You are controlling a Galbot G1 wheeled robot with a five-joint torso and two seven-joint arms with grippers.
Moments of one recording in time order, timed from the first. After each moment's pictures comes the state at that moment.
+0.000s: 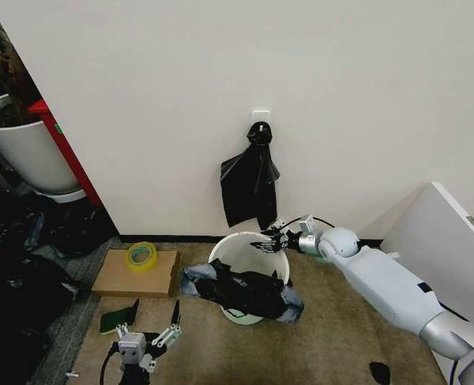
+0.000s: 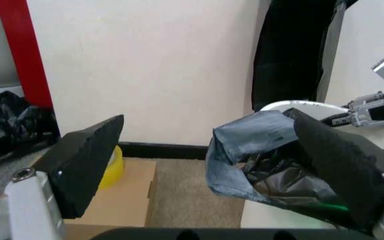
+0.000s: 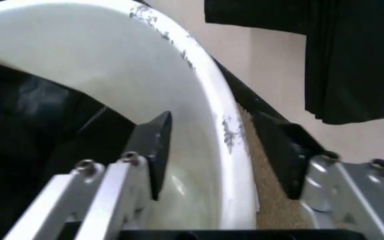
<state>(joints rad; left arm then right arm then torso) 1.92 -1.16 -0.35 -2.09 -0.21 -0.44 -0.27 -0.48 1.00 -0.29 1.22 0.57 -0.31 -0.57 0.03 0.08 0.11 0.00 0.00</state>
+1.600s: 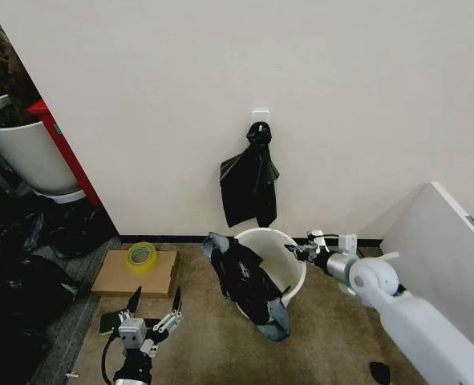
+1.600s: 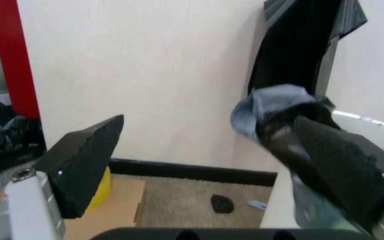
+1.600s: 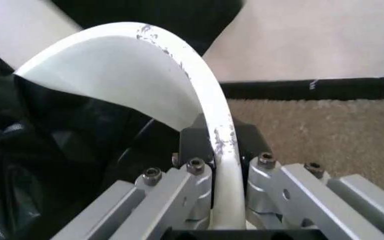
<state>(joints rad) 1.87 -1.13 -0.34 -2.13 -0.28 -0.41 -0.27 -1.05 0.99 0.26 1.73 1.01 -0.52 0.05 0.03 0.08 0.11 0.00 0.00</state>
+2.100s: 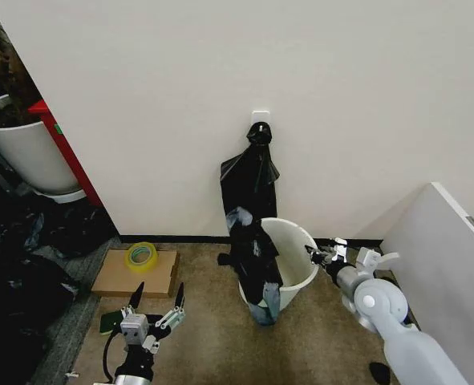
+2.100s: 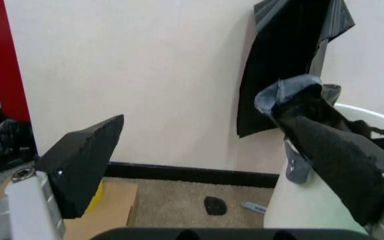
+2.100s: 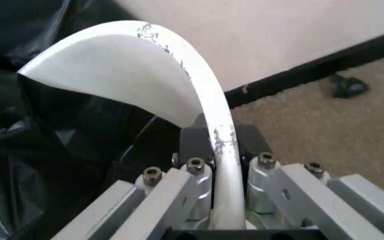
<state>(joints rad) 1.86 -1.12 -0.32 -2.15 -0.28 -0.40 -0.27 -1.22 1.14 0.40 1.88 1.03 -0.45 0.36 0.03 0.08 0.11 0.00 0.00</state>
